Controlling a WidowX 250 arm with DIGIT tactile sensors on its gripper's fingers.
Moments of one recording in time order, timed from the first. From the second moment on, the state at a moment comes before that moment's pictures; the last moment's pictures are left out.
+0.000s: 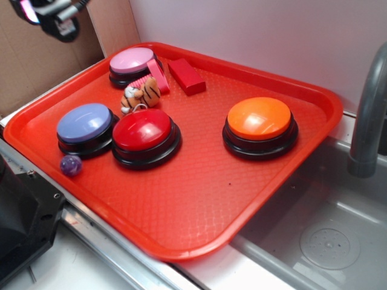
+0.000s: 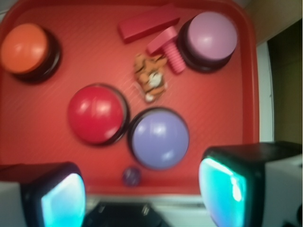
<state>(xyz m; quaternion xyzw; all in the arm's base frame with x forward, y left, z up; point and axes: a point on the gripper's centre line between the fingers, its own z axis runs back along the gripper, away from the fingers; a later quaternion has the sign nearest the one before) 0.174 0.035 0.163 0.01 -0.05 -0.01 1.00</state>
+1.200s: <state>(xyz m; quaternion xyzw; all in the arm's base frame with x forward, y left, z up) 0.232 0.049 0.043 0.00 -0.05 0.08 1.00</state>
